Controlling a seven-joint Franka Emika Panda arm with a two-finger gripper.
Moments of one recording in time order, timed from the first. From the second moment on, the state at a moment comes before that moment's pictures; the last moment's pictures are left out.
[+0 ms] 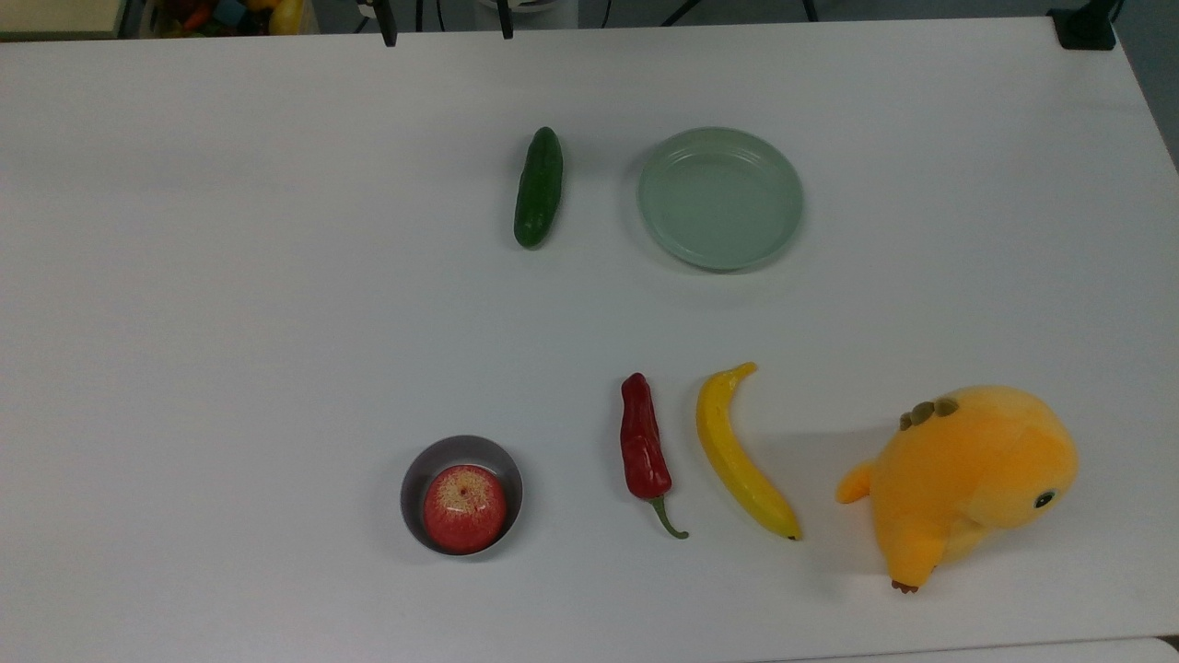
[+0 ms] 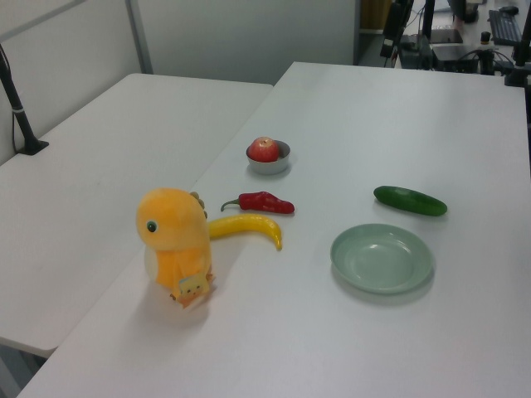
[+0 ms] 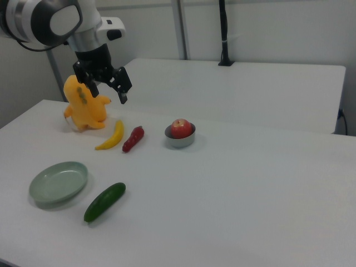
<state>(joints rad) 0.03 -0.03 -0.03 -1.66 0.09 1.80 -0.09</state>
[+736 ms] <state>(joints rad) 0.07 0.01 -0.03 -1.64 0.09 1.80 -0.09</state>
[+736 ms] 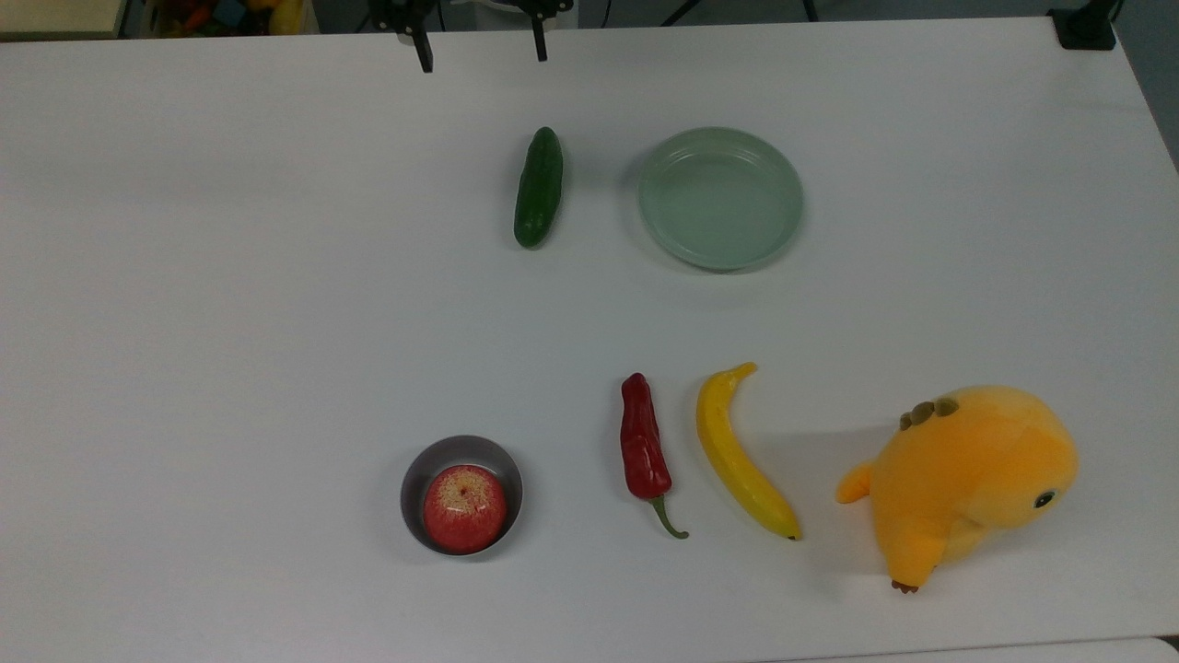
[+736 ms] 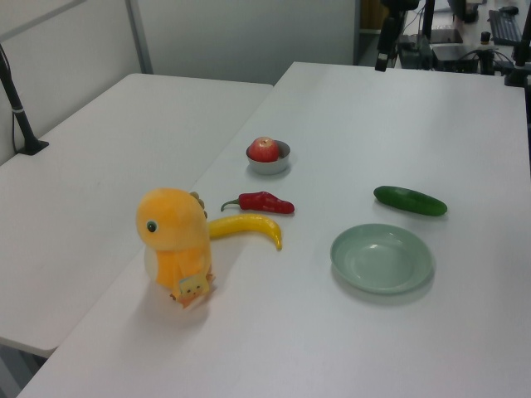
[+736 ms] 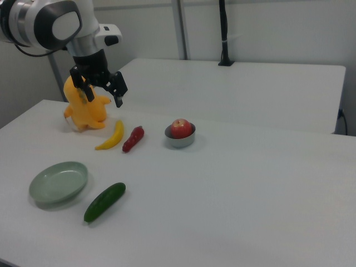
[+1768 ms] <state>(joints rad) 0.30 0.41 -0.02 -1.41 0.04 2.24 0.21</state>
